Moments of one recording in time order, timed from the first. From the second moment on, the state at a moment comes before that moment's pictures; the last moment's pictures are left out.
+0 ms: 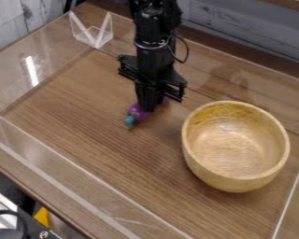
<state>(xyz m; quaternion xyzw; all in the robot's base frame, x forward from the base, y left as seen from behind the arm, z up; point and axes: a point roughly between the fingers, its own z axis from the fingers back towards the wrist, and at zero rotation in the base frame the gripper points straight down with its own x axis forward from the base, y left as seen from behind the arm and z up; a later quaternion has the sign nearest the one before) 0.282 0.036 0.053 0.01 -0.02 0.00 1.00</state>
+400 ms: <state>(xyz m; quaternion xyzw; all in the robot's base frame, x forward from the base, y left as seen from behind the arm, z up) 0.275 0.012 0.081 0.00 -0.02 -0.01 1.00</state>
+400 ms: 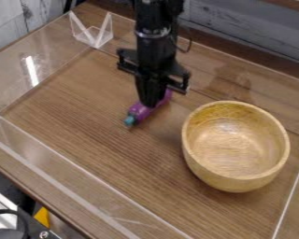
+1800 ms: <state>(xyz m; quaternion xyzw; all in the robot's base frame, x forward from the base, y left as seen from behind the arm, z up) 0.266 -0.081 0.089 -0.03 -0.02 -0.08 1.00</state>
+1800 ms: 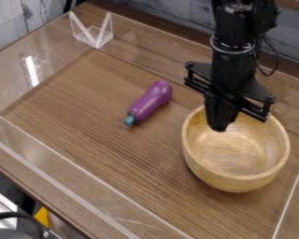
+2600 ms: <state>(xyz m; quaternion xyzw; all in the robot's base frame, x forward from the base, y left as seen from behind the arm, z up) 0.262 -0.079 0.094 -0.03 -0.02 -0.09 1.00</state>
